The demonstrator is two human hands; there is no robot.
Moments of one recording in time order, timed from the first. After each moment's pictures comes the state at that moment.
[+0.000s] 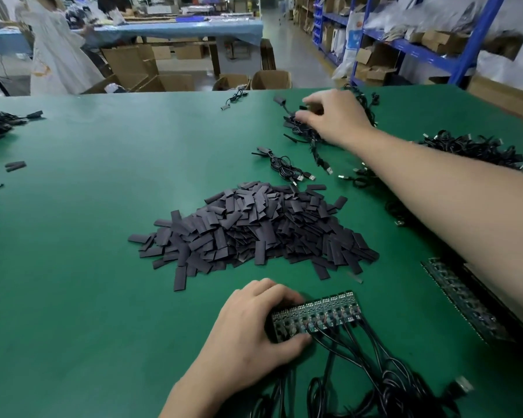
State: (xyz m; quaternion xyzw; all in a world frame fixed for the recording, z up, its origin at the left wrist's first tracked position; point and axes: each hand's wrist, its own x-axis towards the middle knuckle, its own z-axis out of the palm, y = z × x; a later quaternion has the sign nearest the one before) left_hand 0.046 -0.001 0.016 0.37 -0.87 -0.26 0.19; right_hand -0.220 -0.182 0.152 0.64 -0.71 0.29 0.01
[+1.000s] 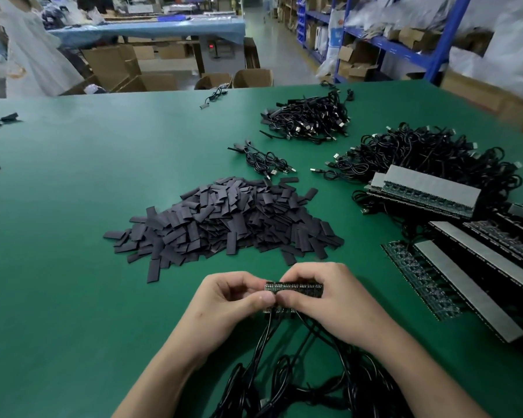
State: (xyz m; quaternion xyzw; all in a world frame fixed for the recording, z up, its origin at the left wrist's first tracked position) left_hand 0.034 0.008 0.026 0.35 -0.59 -0.67 0.30; right_hand -0.169 0.069 0.030 0.64 -0.62 0.34 -0.31
